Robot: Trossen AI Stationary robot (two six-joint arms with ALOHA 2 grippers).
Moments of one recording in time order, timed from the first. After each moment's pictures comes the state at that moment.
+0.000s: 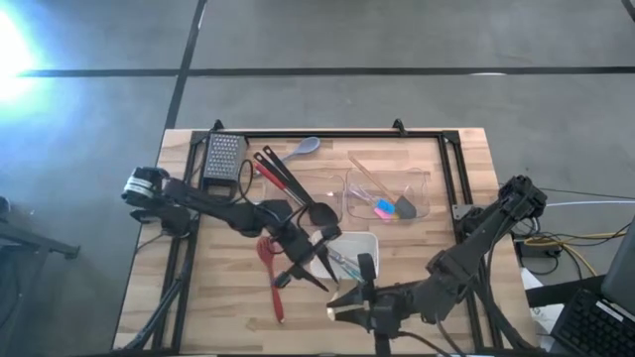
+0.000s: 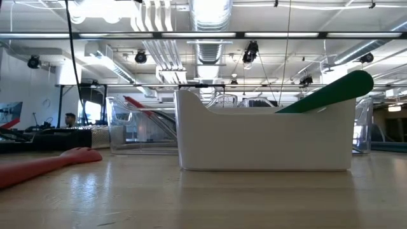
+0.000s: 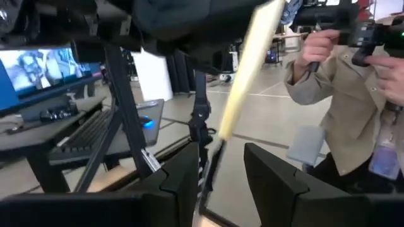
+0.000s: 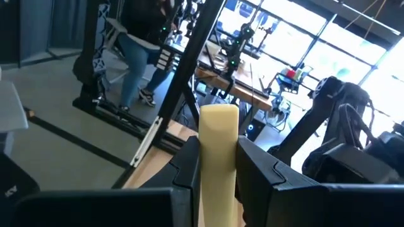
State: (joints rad) left arm -0.20 1.62 1.09 0.63 0.64 0.14; right arm 0.71 1.66 1.51 0.03 0.54 -0.31
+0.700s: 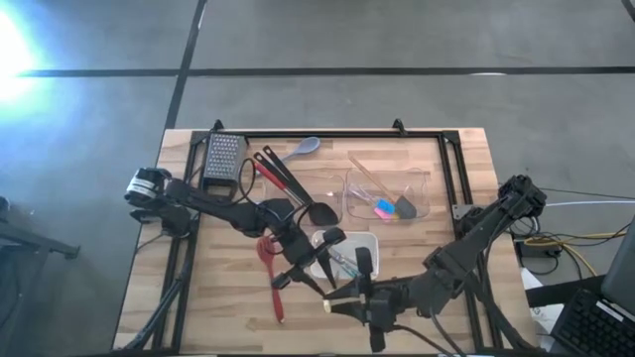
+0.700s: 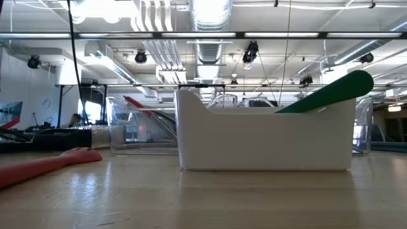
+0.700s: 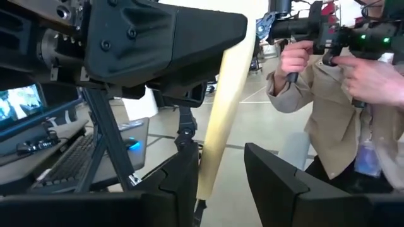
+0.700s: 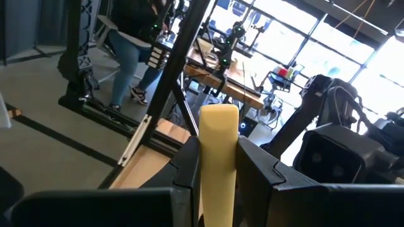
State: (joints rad) left arm -0.21 1.65 1.17 0.63 0.73 0.17; right arm 0.68 1.66 1.50 0.04 0.54 -0.32
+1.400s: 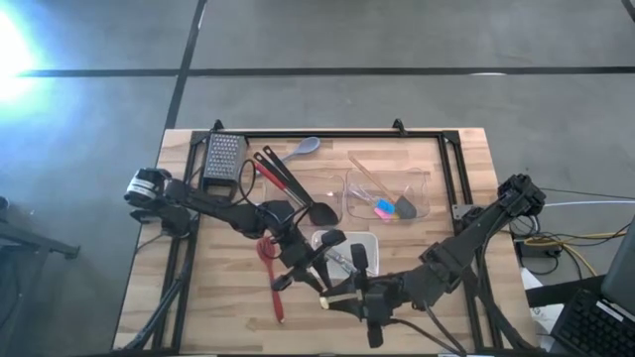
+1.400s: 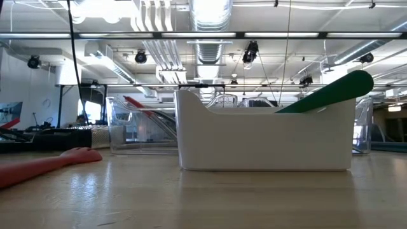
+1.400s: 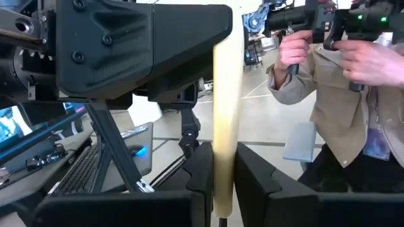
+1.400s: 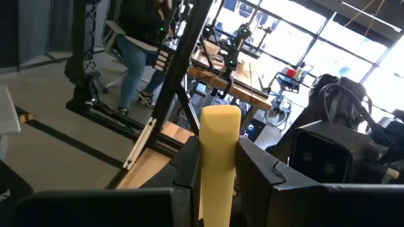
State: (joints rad) left arm -0.21 1.65 1.17 0.62 0.72 0.27; right arm 0.64 1.65 1.50 0.04 0.48 -0.30
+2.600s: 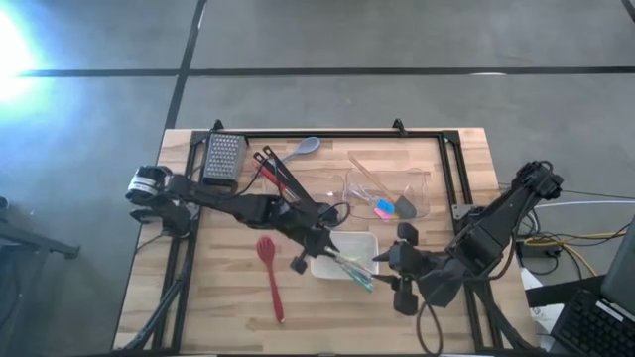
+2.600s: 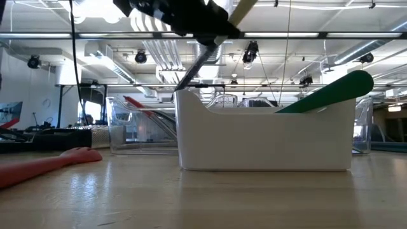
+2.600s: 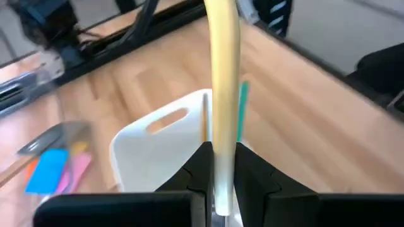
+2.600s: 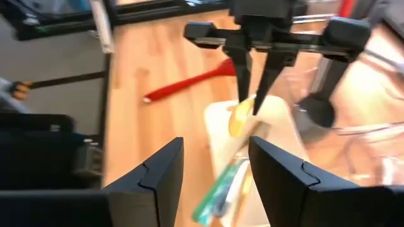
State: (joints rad) left arm -0.14 1.65 1.17 -0.04 0.24 0.36; right arm 0.71 1.44 1.45 -0.83 0.58 0.70
